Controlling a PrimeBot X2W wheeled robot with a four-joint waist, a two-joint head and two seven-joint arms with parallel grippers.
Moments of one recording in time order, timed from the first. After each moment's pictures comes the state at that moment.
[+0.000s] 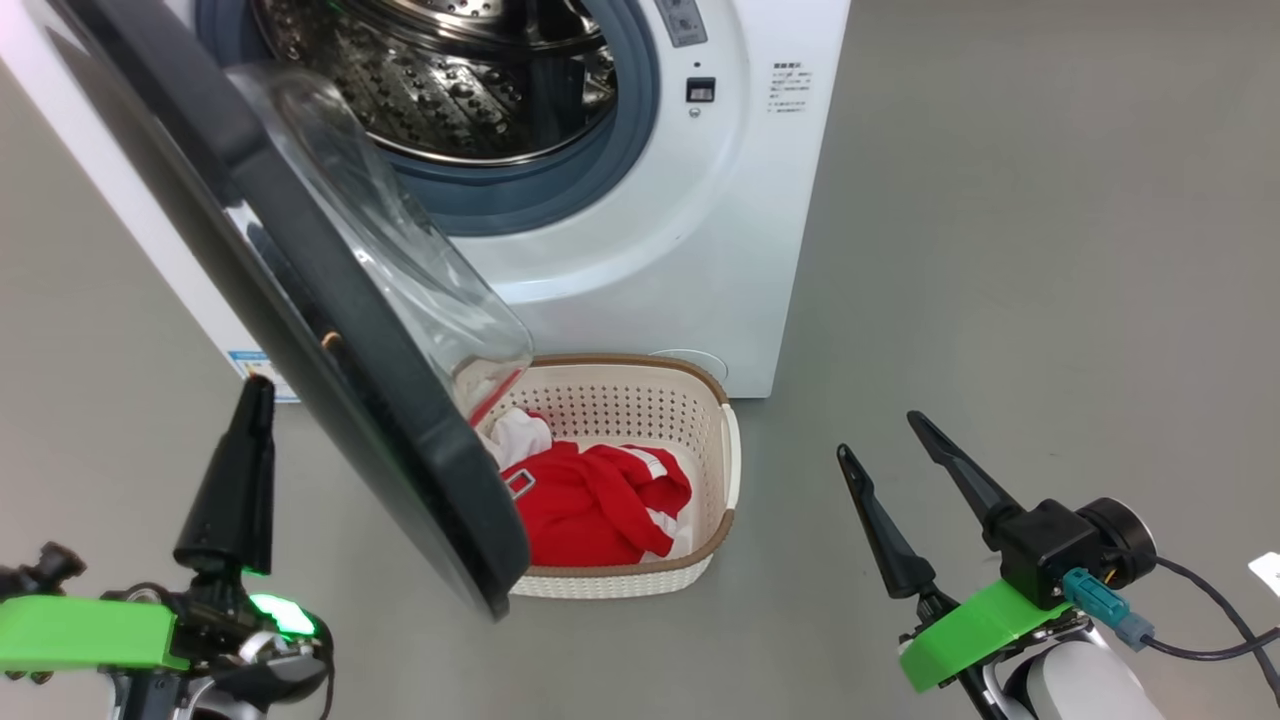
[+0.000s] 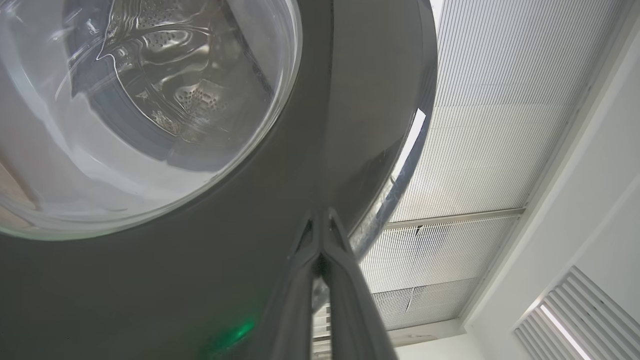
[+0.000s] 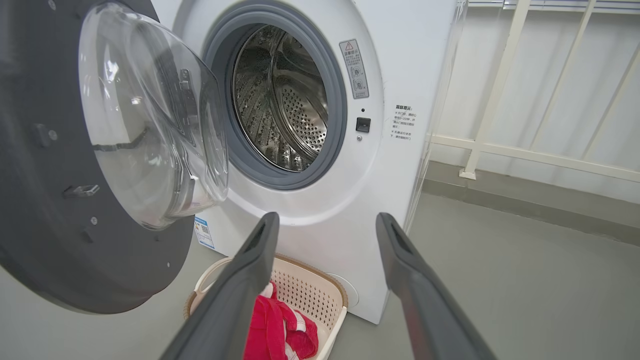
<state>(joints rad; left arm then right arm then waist) -0.11 0.05 0.07 -0.28 -1.72 0.17 0.04 -0.16 -0.09 0.20 0.26 0.18 0.12 -0.26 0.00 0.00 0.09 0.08</state>
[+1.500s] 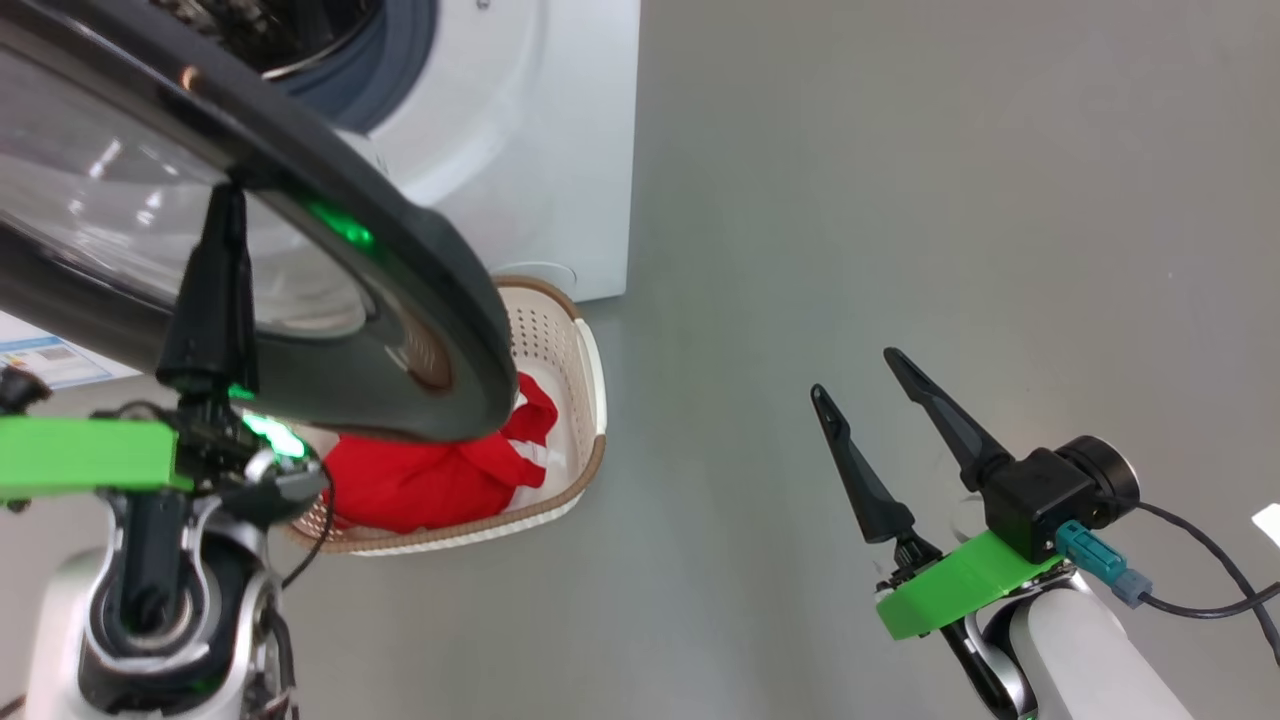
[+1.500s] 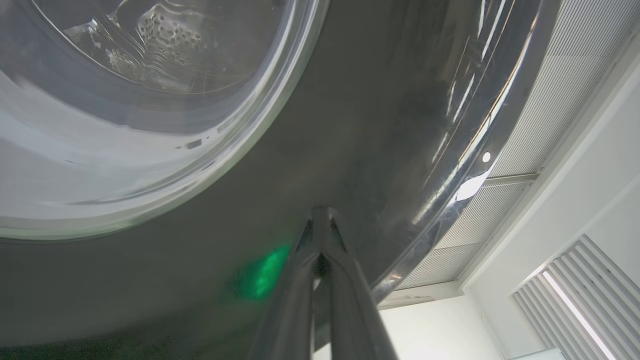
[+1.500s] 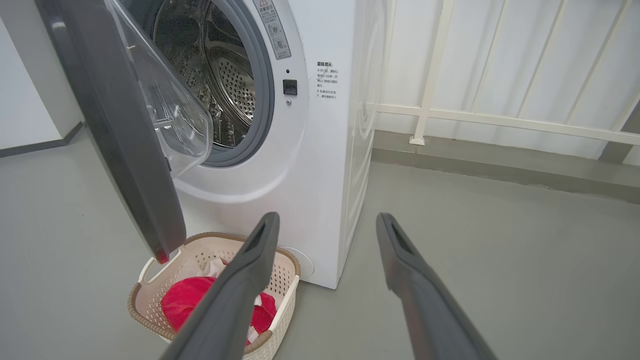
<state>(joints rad) -0.40 0.06 0.01 -0.17 -1.64 0.18 -0.02 -0.24 -0.09 0.23 0.22 0.19 0.12 -0.26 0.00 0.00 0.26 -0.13</state>
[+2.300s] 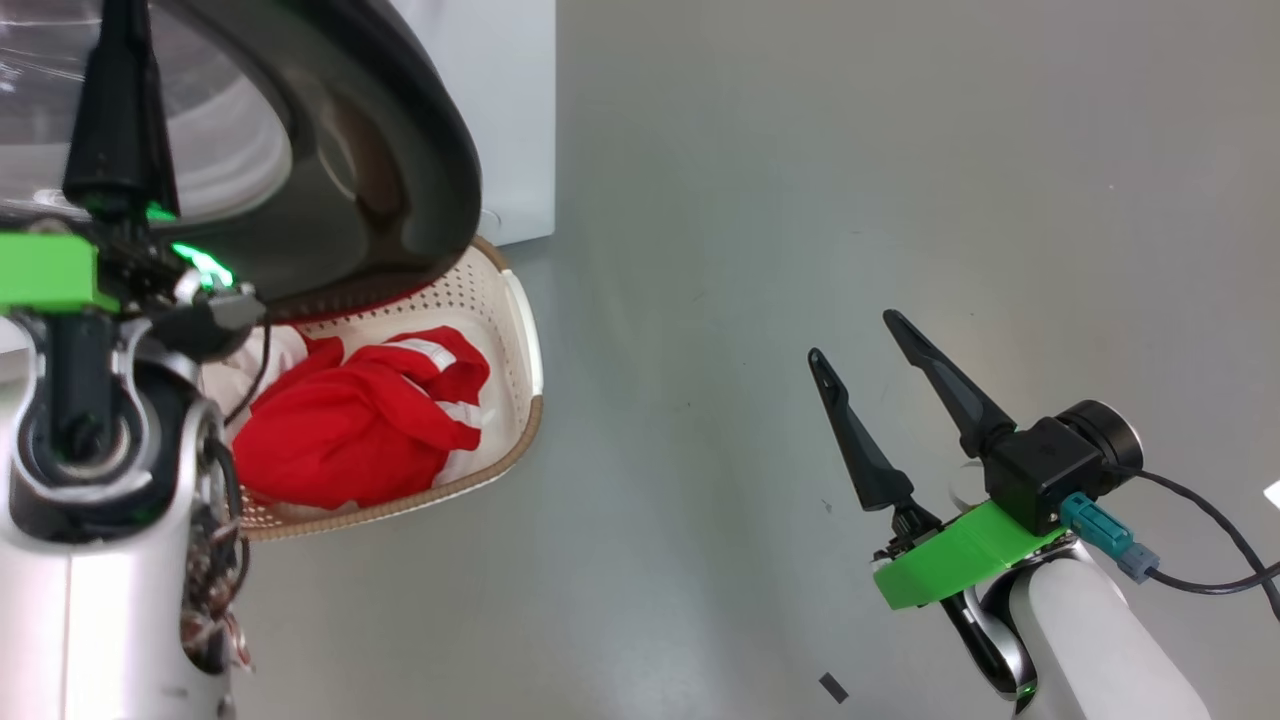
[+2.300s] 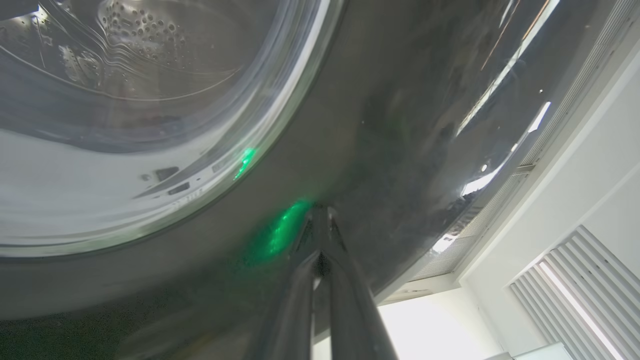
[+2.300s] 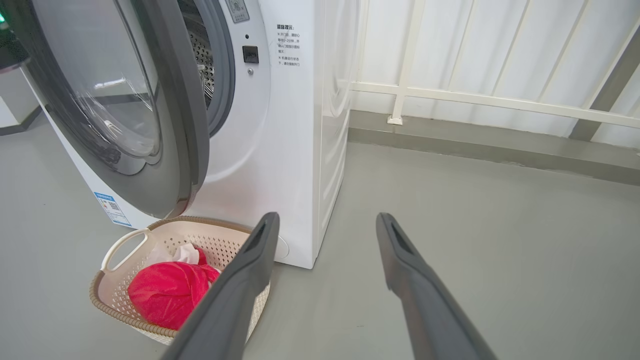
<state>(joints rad) -0.70 0.09 0.03 0.03 -1.62 0.13 -0.04 -0.30 -0.08 0.24 0.22 0.19 0.12 -0.26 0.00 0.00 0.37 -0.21</state>
